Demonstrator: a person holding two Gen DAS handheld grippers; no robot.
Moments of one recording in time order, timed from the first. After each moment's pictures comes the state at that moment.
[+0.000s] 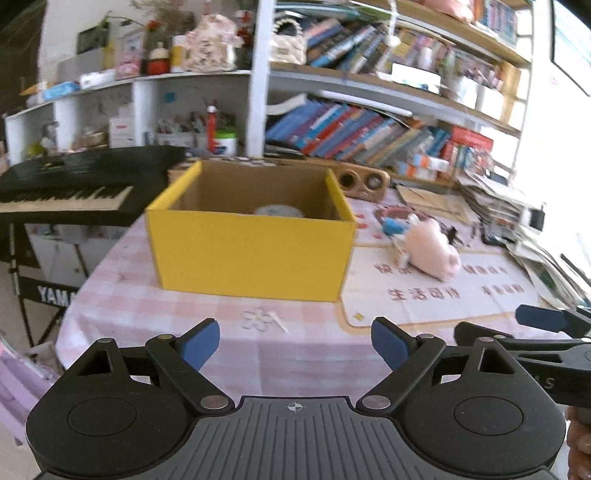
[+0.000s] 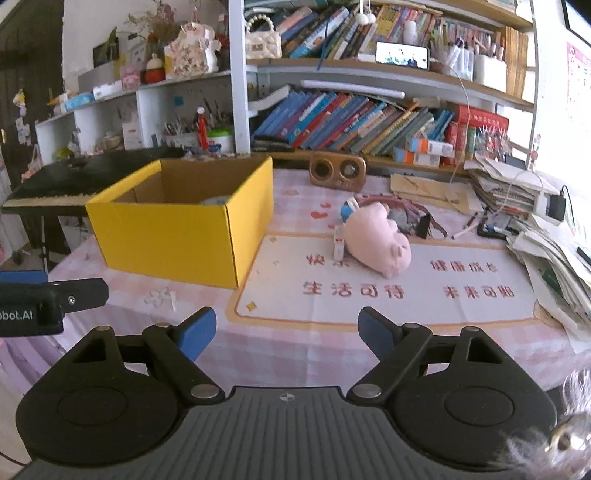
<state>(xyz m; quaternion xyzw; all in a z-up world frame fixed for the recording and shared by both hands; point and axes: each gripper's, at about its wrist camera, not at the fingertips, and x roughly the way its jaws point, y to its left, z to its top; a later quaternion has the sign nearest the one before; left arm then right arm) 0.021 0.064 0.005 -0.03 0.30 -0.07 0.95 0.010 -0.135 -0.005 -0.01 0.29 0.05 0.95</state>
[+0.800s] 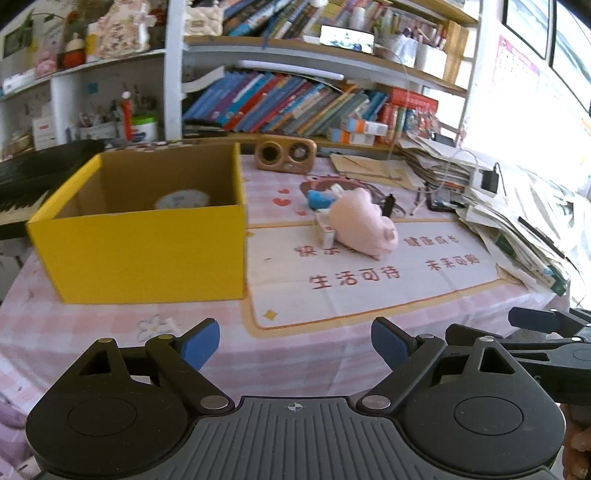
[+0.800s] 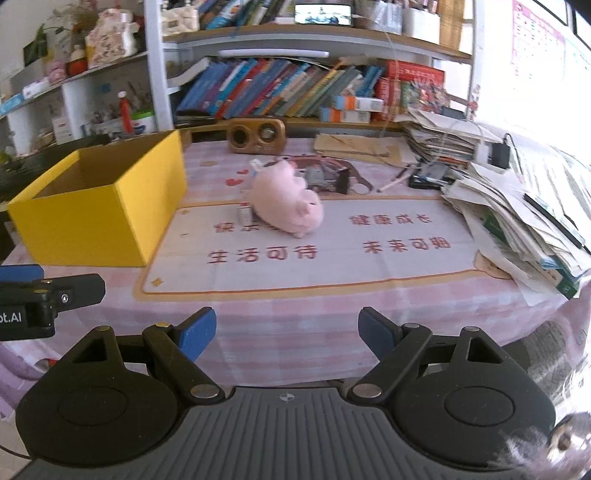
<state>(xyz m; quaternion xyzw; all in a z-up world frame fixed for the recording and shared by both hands) 0.064 -0.014 -0.009 0.00 0.34 -0.16 0.93 0.023 -0.211 -0.020 0.02 0.33 -0.04 0.94</state>
